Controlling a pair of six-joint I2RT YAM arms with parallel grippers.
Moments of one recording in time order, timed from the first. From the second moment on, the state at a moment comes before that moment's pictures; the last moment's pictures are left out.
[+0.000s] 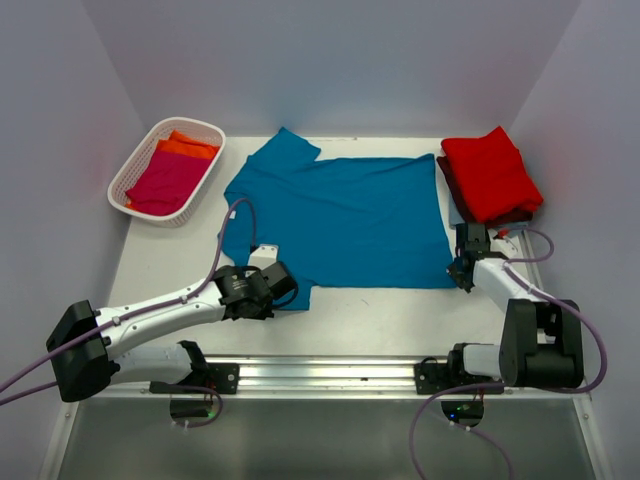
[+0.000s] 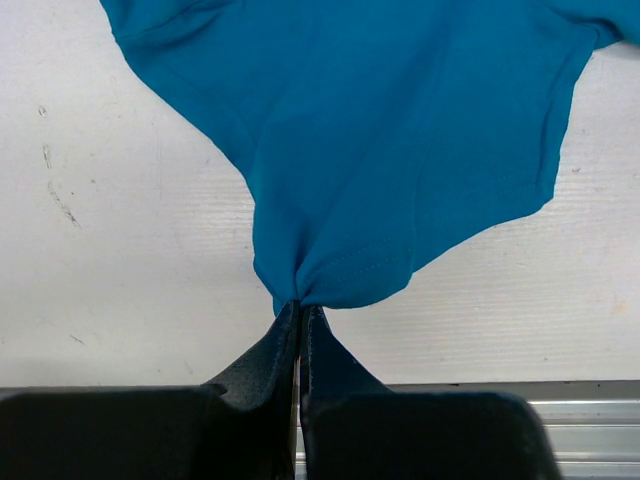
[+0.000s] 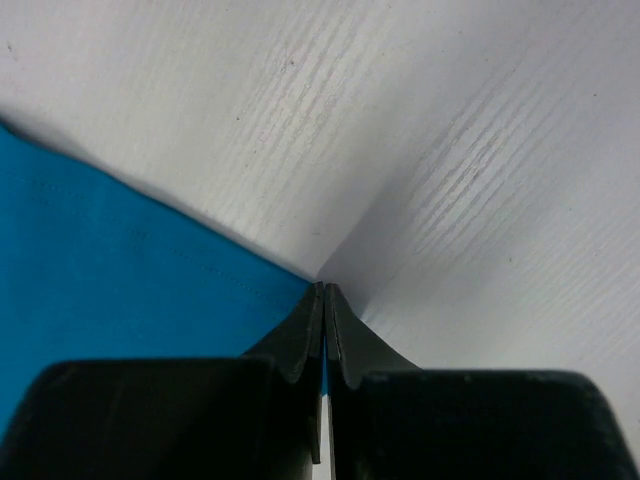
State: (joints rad) left arm -0.99 1.18 0.79 -0.93 -0.45 -0.88; right arm -0.03 1.31 0.58 -0.42 0.40 0.91
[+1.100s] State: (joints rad) left arm -0.99 1.18 0.79 -0.93 -0.45 -0.88; right arm -0.03 1.19 0.54 -0.52 0.29 0.86
